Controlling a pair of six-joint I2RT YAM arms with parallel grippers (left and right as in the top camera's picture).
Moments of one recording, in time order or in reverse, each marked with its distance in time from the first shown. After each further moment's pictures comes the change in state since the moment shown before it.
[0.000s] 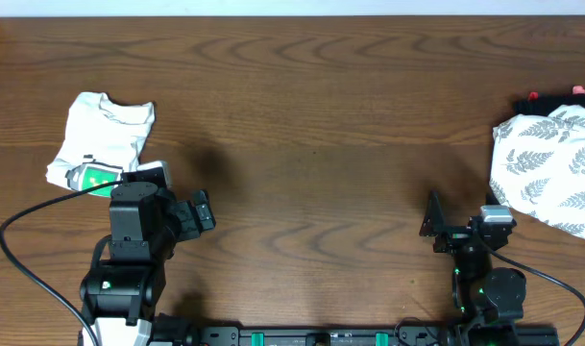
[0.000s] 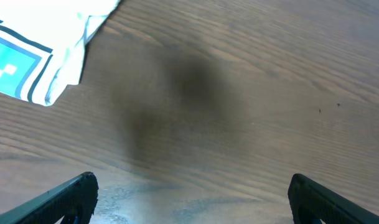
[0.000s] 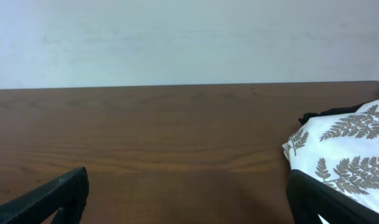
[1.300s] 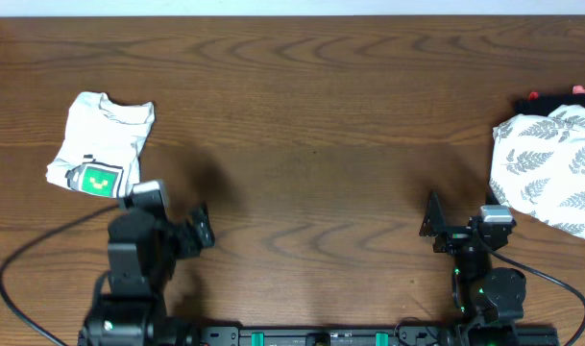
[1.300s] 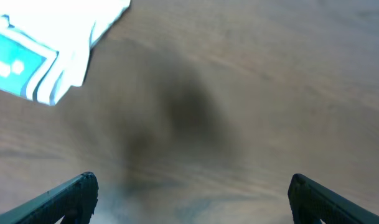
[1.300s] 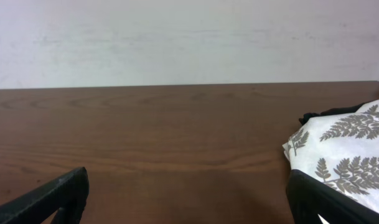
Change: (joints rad) left arm 0.000 -0.244 -0.146 0.001 -0.005 0.000; right arm 0.000 0.000 0.000 0.000 0.000 0.000
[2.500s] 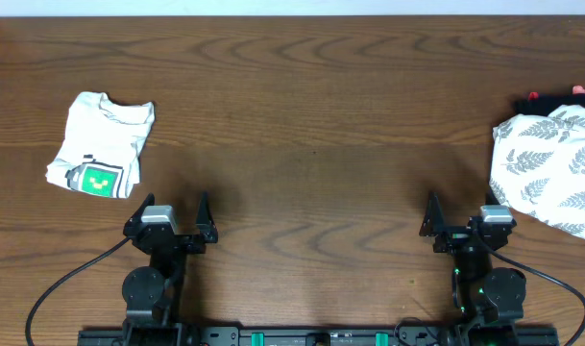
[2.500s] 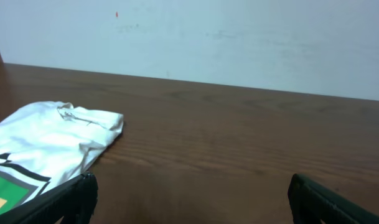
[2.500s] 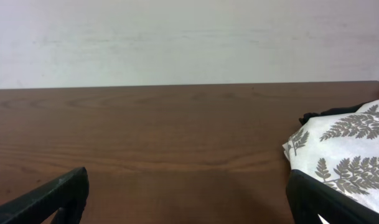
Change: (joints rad) left arm 0.000 -0.490 -0.504 0.637 -0.016 0.171; right arm 0.000 0.000 0.000 0.000 0.000 0.000
